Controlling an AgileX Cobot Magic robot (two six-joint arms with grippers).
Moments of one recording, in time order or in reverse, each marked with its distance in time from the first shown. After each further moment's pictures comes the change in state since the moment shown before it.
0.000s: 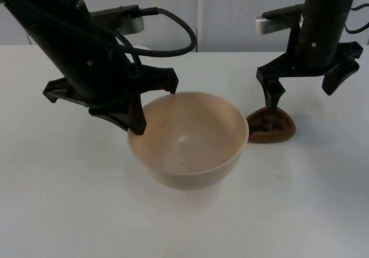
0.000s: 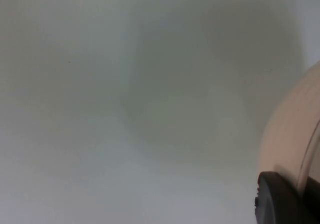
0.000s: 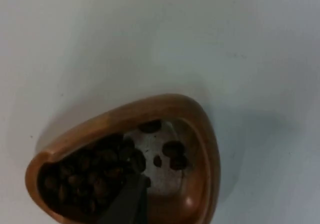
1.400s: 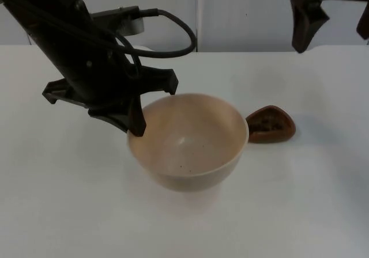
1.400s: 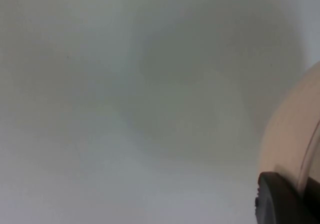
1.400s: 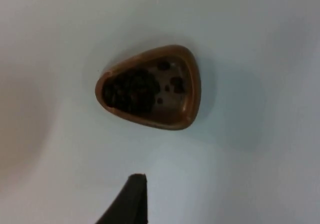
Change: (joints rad) right arm -0.038 -0.306 0.069 0.128 0.157 -0.132; left arm 0.000 0.000 0.000 0.000 0.012 0.000
